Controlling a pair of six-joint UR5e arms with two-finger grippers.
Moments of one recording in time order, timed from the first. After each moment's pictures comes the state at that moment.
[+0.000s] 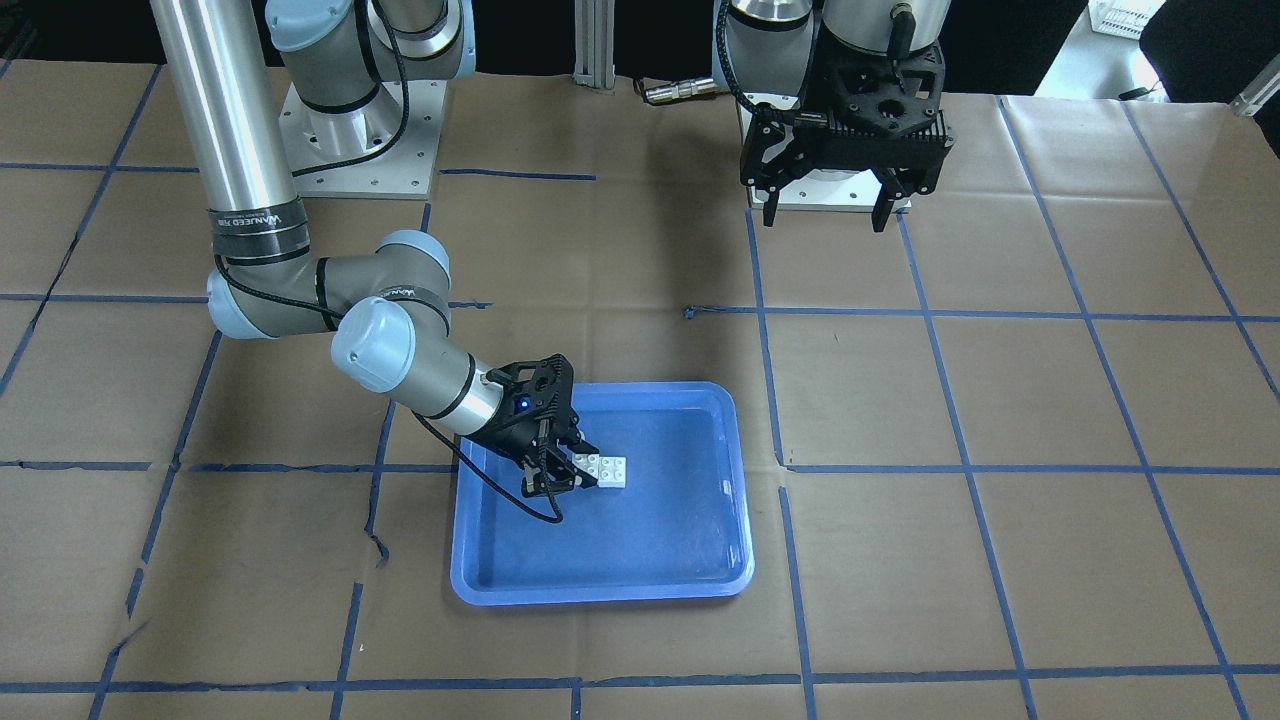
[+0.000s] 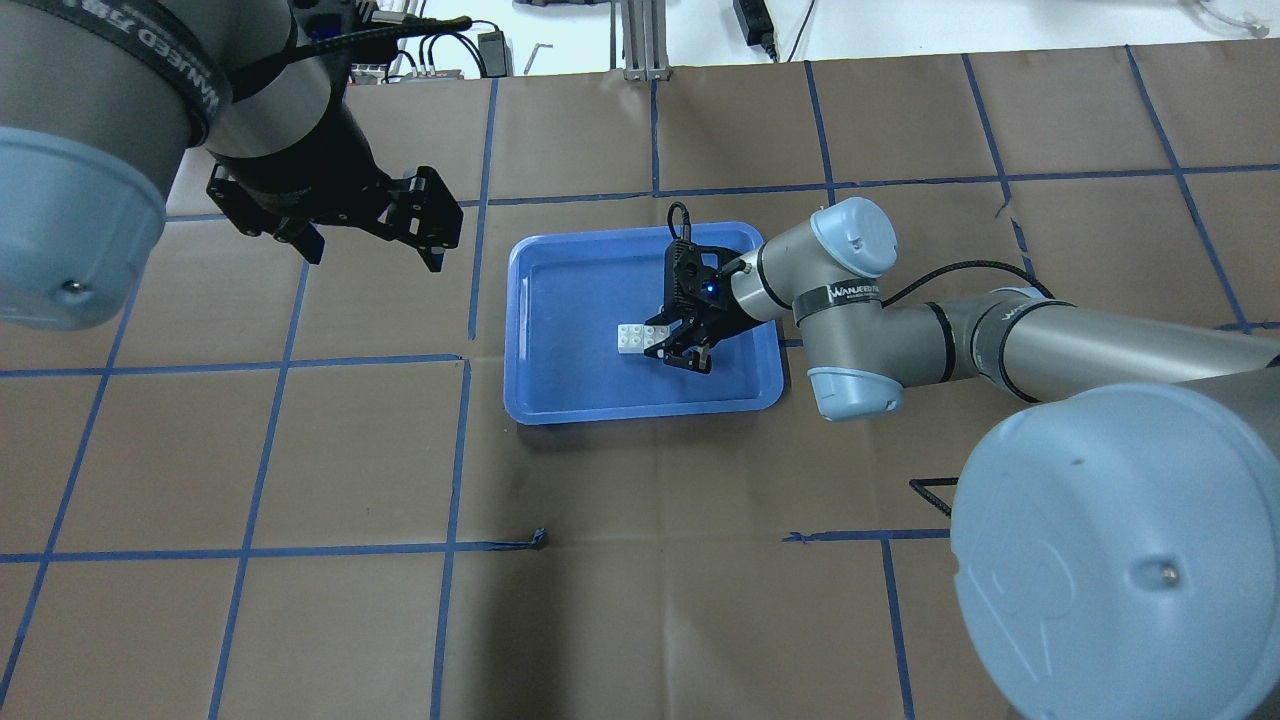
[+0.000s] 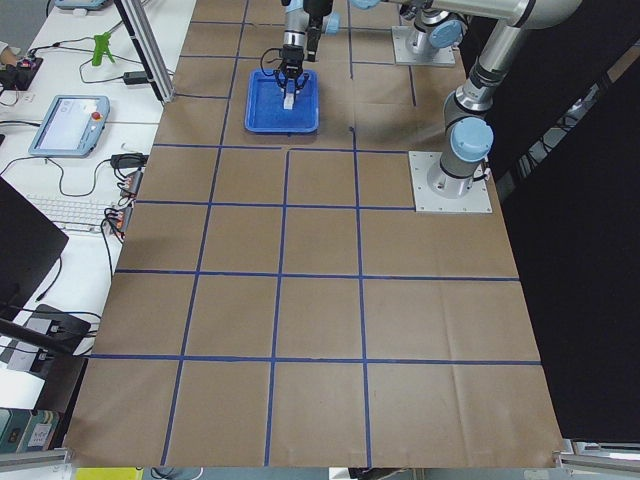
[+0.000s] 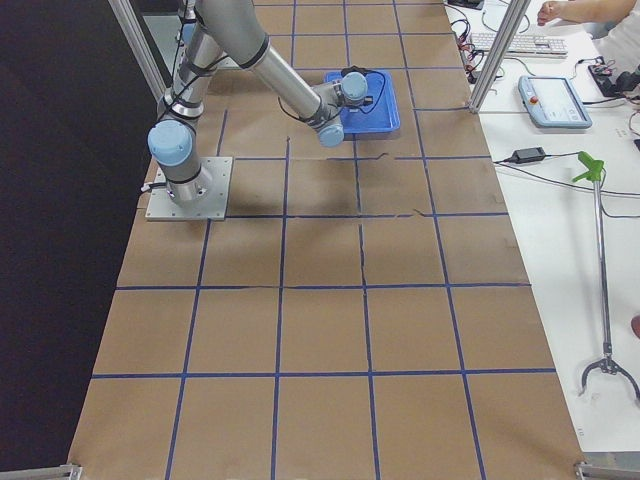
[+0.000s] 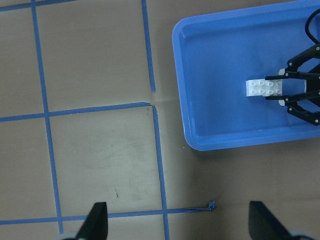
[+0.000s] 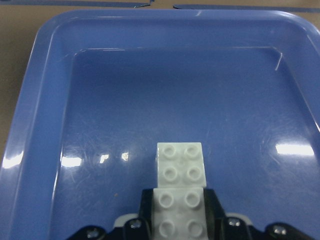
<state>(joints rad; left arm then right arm) -1.69 -1.50 -1.60 -1.53 1.64 -0.02 1.70 -1.00 1.94 -2.74 -0.91 -1.34</state>
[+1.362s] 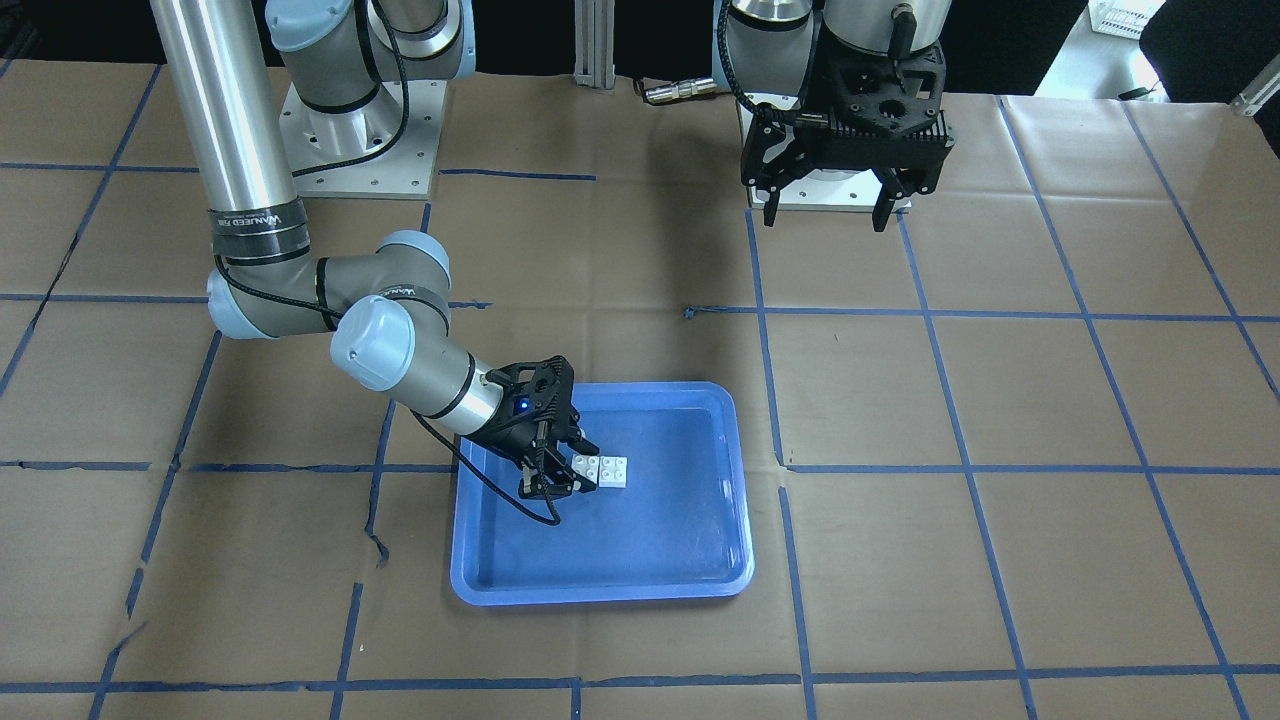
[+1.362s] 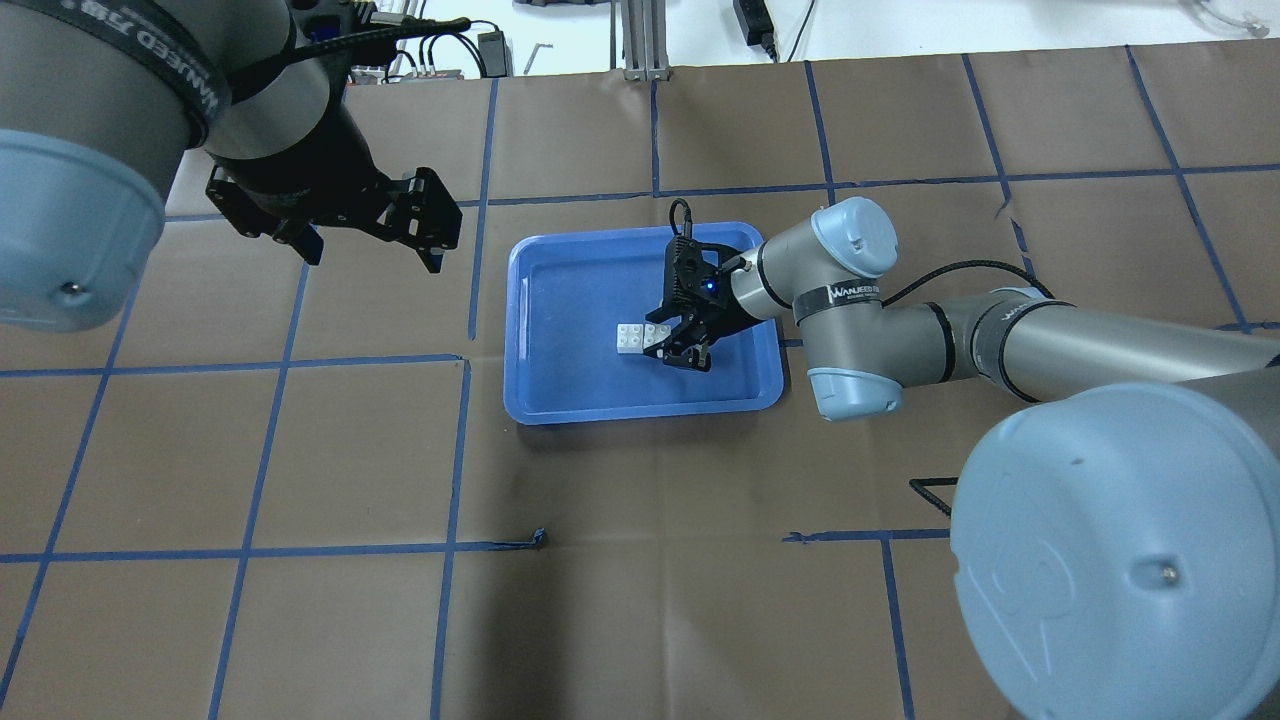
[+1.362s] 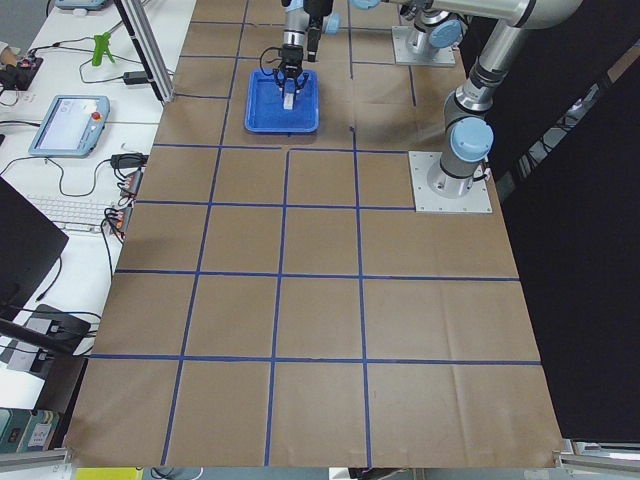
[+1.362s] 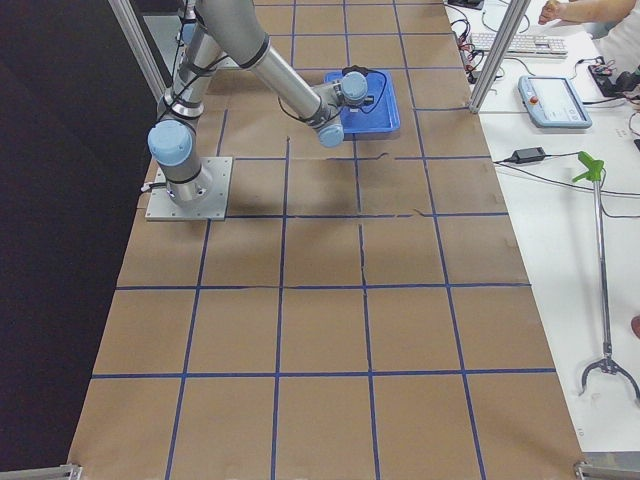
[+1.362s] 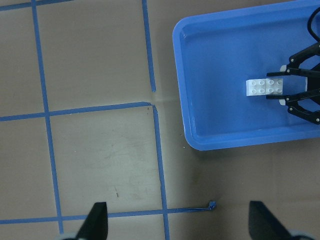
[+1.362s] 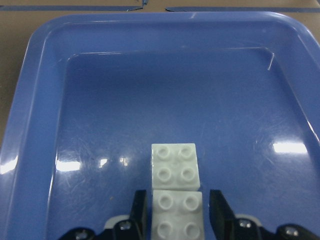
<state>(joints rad) -1.69 -1.50 -1.60 -1.53 1.64 -0.02 1.70 -1.00 1.95 -2.76 -0.91 -1.31</state>
